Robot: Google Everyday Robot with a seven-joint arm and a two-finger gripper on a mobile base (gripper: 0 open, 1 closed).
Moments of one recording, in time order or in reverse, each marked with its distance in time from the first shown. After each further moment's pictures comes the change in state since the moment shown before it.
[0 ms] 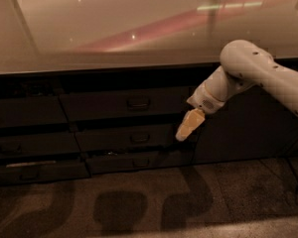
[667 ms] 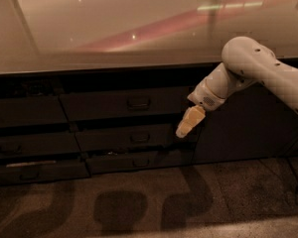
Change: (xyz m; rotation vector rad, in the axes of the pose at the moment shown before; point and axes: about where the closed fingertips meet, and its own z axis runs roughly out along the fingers) arm -0.006 -0.008 -0.009 0.020 -0.016 -0.006
